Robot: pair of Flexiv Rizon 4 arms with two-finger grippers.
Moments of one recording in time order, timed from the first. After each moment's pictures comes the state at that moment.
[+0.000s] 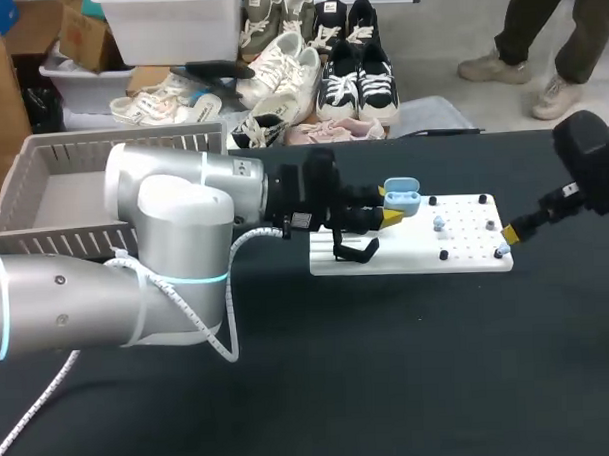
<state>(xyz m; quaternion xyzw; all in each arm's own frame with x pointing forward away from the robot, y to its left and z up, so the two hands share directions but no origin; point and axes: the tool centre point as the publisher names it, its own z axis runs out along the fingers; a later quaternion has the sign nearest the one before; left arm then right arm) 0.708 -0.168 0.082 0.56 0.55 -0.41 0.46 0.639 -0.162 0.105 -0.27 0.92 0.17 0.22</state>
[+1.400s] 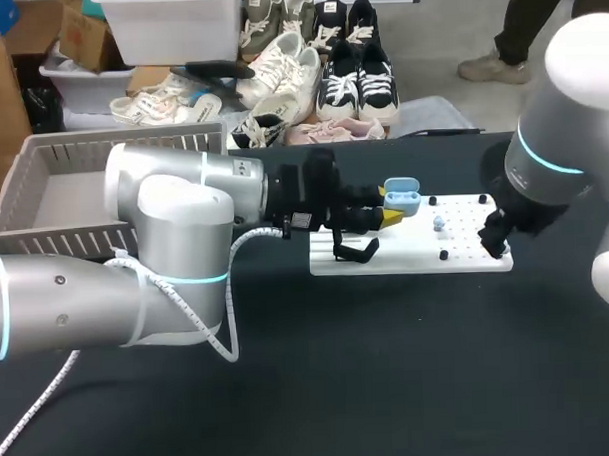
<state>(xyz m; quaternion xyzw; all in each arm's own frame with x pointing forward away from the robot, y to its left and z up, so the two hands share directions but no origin) 0.708 -0.168 0.082 0.56 0.55 -0.41 0.46 0.674 -0.164 0.043 -0.22 0.96 -0.07 0.16</state>
